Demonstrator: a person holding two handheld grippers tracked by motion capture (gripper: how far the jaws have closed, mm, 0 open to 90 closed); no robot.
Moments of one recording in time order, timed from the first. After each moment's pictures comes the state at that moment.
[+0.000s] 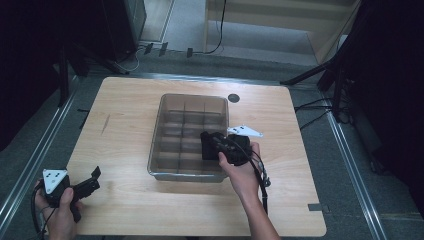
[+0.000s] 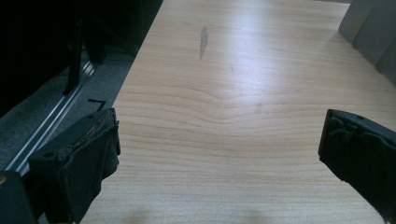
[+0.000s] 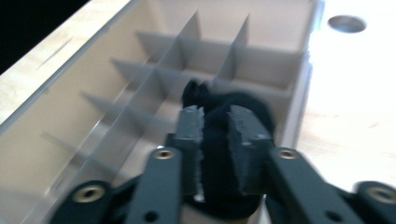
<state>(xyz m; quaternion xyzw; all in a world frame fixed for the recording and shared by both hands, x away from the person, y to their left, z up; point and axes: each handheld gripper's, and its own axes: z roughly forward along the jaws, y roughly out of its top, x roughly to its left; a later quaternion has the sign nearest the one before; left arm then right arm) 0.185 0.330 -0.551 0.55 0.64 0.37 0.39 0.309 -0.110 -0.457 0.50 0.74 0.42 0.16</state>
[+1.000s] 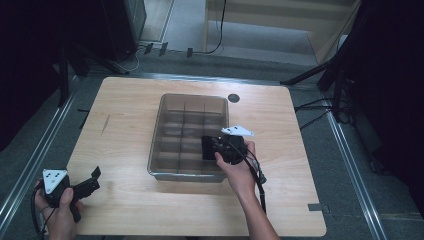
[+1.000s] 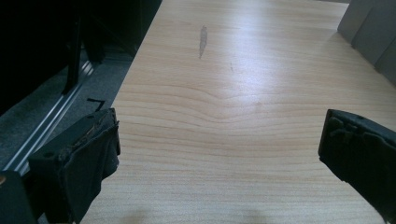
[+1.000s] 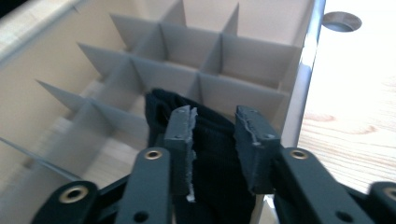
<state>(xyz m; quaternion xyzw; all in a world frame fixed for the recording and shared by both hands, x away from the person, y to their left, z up) 0.184 0.330 -0.551 0.55 0.64 0.36 0.39 0.324 -0.104 -0.477 0.49 0.74 0.41 0.19</state>
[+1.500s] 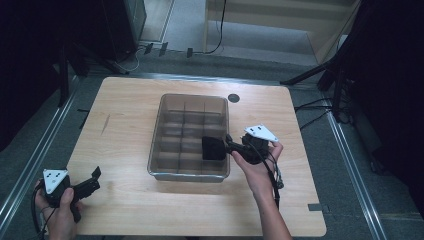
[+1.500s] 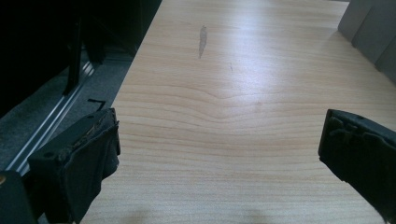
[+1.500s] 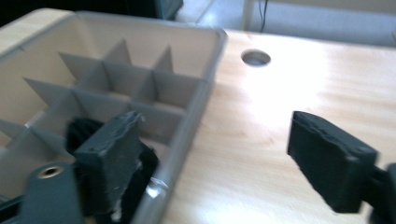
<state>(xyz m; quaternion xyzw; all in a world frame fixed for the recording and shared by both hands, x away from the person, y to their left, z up) 0.185 0.329 -0.551 0.55 0.64 0.37 0.39 0.316 -0.154 -0.461 0.51 0.70 0.42 0.28</state>
